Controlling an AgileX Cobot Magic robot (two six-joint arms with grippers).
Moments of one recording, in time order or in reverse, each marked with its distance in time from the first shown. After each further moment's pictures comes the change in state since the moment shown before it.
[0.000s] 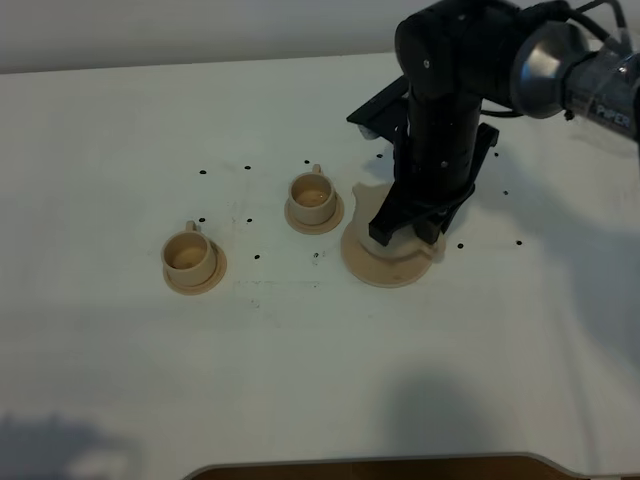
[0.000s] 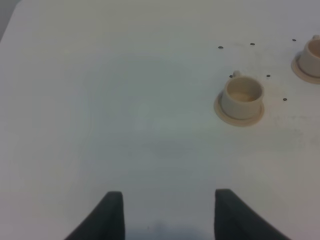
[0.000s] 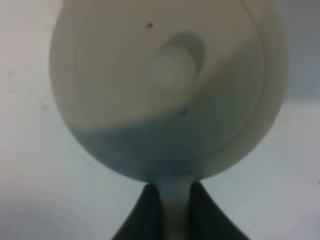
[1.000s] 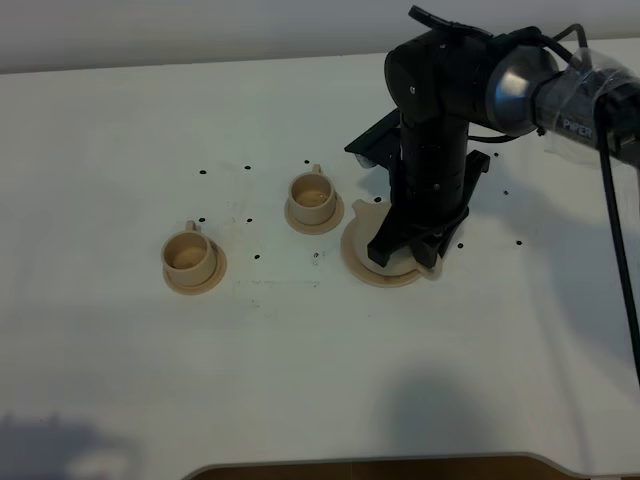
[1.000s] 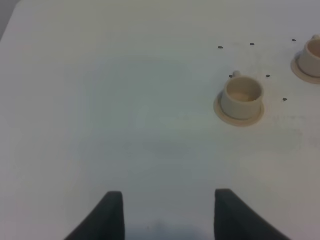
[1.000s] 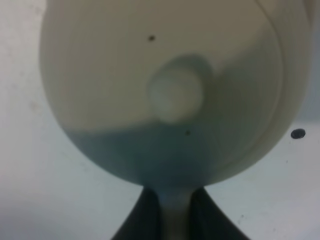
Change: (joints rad) left arm -0.001 0.000 0.000 0.000 0.000 0.000; right arm 0.000 0.090 0.000 0.035 0.007 -0.023
